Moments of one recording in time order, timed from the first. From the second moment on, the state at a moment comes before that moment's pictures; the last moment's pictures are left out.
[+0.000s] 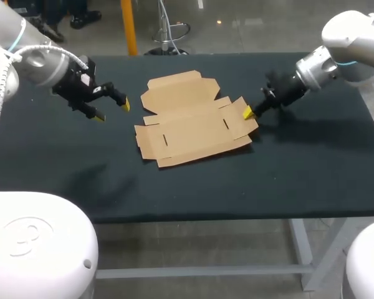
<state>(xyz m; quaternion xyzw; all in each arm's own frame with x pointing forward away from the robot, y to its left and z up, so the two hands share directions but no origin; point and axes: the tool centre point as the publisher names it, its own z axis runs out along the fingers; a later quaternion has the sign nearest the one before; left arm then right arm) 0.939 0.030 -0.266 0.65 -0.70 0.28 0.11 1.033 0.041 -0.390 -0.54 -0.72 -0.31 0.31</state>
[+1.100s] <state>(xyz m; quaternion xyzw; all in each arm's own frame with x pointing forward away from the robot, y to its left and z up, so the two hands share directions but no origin) 0.932 0.027 -0.275 0.65 -0.70 0.28 0.12 0.956 0.036 -0.389 -0.61 -0.66 -0.34 0.29</state>
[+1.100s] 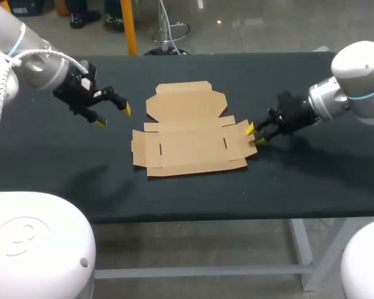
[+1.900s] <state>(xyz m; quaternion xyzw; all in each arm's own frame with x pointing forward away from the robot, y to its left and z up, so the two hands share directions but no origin) 0.941 0.023 -0.281 0.66 -0.69 0.27 0.13 1.010 0.042 -0.410 -0.58 -0.70 -0.27 0.33</state>
